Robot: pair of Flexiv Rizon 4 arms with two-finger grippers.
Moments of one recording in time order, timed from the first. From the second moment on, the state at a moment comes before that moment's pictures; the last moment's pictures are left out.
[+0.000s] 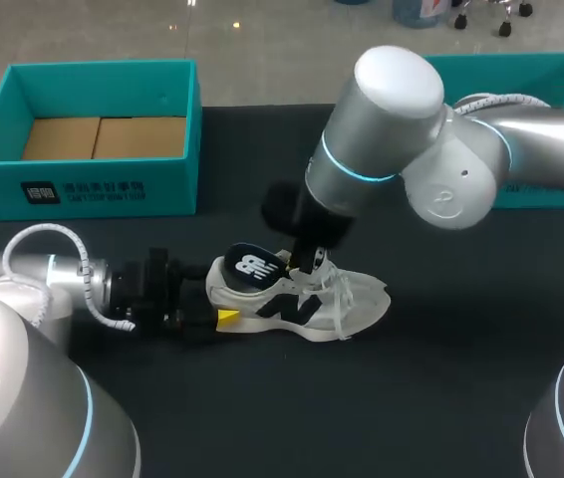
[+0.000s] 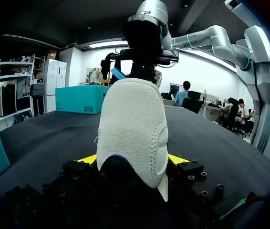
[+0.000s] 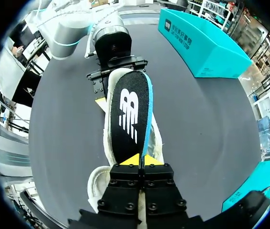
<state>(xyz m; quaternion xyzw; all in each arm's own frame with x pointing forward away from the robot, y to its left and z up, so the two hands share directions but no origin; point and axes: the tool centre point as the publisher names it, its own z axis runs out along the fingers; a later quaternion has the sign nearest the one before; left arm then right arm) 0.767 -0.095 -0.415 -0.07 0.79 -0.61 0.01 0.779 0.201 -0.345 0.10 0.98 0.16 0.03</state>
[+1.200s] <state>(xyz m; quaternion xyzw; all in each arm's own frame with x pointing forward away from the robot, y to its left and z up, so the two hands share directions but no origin) 0.767 -0.095 -0.415 -0.07 0.79 -0.61 0.01 0.780 0.264 -0.318 -0.02 0.96 0.27 -0.12</state>
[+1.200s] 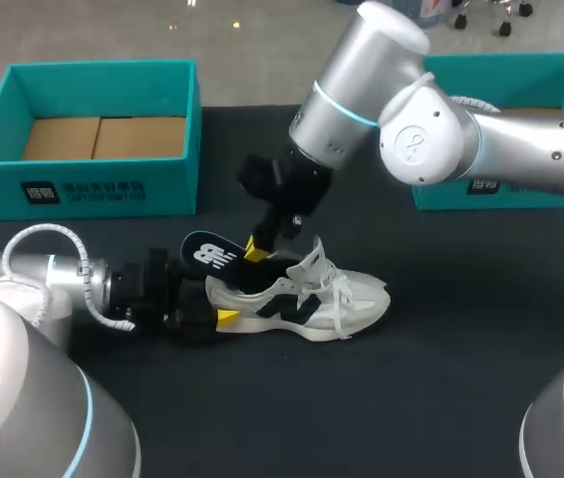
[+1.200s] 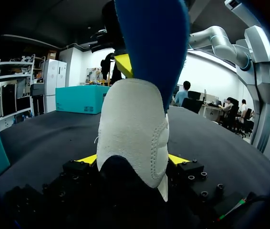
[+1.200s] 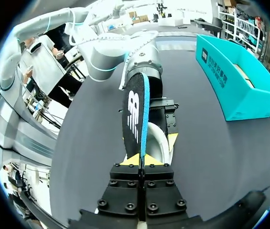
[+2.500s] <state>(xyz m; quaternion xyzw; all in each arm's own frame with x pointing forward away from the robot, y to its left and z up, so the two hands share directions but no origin) 0.767 -0.095 -0.415 -0.07 0.79 -0.61 0.01 0.770 0.265 -0.337 -0.01 0.94 0.28 -0.19</state>
